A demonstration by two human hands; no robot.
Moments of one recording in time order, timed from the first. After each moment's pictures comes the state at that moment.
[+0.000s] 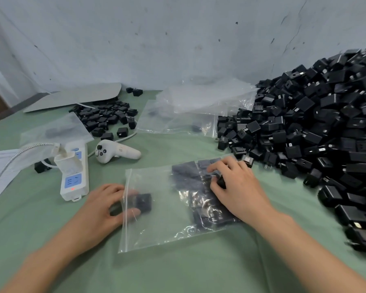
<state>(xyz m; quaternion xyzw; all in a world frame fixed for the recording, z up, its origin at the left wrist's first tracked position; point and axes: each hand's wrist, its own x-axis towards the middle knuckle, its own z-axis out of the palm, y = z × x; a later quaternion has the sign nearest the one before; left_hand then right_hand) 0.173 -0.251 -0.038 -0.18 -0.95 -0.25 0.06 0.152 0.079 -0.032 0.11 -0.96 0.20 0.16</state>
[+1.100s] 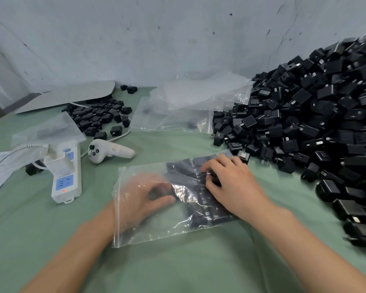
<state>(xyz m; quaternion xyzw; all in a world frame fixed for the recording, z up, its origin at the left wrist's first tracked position) 0.137 -0.175 -0.034 -0.30 -0.92 -0.24 0.10 0.149 0.082 -0.032 0.13 -0.97 0.17 0.13</state>
